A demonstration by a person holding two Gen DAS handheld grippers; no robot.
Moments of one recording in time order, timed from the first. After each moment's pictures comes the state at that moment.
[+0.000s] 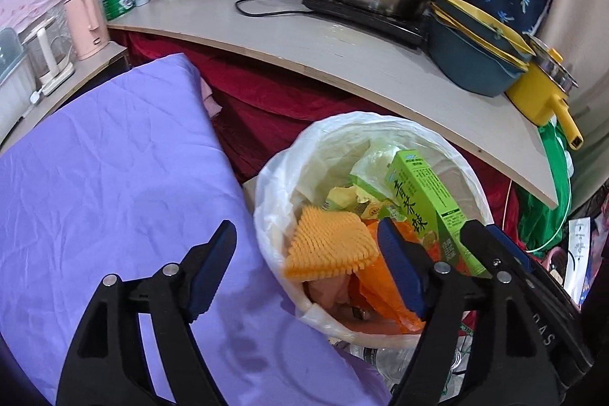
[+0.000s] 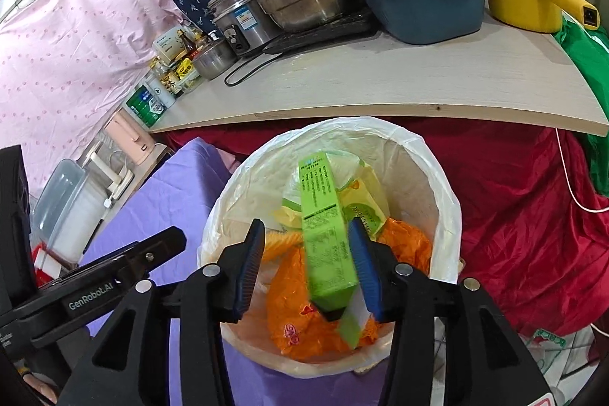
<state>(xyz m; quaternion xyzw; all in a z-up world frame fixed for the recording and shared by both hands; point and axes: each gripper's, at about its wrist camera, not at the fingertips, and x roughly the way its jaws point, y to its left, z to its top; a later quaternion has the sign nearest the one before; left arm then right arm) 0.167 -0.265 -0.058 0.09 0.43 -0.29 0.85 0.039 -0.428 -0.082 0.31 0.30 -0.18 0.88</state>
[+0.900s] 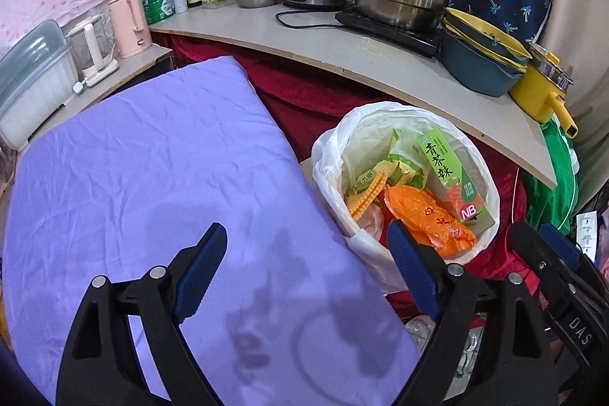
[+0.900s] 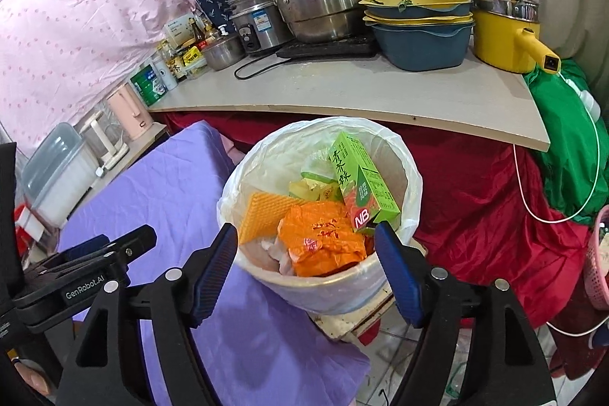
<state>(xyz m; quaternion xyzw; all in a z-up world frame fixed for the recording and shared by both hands) 0.111 -0.193 -0.033 0.10 0.41 -0.26 0.87 -0.020 -0.361 -0.034 0.23 0.32 -0.21 0.89</state>
